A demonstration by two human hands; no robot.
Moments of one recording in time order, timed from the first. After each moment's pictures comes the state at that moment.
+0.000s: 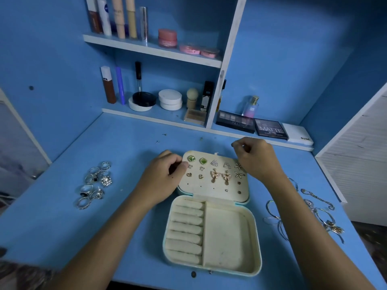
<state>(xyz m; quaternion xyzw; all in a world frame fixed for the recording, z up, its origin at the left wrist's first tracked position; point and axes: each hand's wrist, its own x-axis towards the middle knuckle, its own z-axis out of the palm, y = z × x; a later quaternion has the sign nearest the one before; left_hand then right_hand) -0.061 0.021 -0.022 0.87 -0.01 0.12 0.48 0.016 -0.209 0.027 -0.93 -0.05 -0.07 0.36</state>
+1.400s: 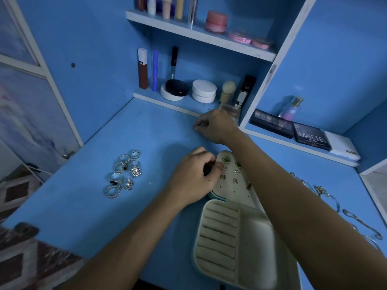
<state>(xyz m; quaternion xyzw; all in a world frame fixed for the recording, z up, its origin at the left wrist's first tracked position) -0.054 0.021 -0.030 0.87 -0.03 0.17 0.45 0.108 -0.047 0.012 -0.94 -0.31 0.01 0.18</state>
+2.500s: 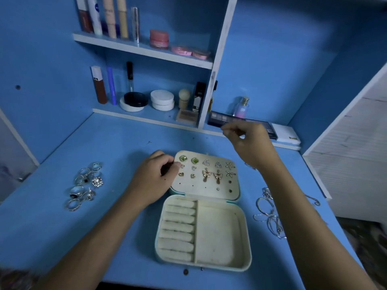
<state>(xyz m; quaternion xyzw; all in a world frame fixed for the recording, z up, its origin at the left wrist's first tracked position) -0.061 0.022 -0.026 0.88 -0.02 0.16 0.44 0.020 -0.209 0.057 -0.90 -0.15 -0.12 0.40</state>
